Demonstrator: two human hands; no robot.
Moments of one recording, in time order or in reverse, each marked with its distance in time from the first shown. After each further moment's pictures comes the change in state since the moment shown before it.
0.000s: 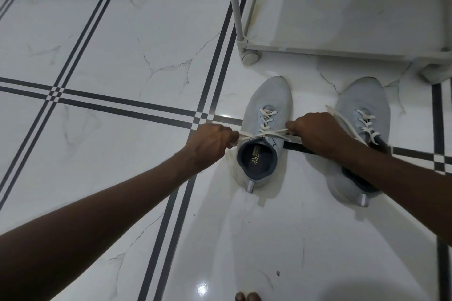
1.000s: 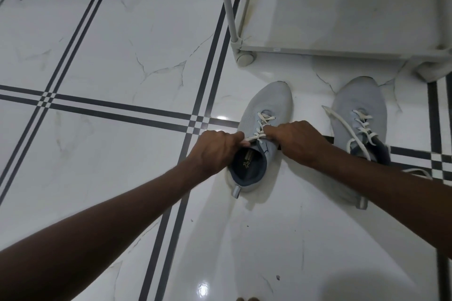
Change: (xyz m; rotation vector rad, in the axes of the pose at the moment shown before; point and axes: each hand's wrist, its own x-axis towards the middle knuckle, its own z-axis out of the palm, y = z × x) left_hand 0.007 0.017 0.009 0.036 0.015 -0.054; right_hand 0.005 -0.036 -0.007 0.147 0.075 -0.128
